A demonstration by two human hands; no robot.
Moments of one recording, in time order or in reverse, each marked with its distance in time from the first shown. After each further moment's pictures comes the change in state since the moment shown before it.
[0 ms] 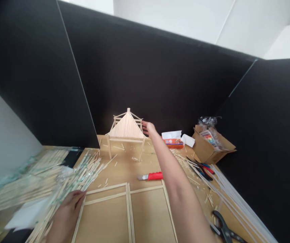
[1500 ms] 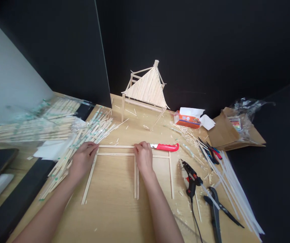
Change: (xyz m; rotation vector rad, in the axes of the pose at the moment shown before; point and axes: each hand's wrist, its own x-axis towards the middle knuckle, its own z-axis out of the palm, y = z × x) left_hand -0.015 -0.013 0.006 0.076 -0.157 0.008; right_hand -0.212 0.181 0.011 -1.156 -0.136 -0.549
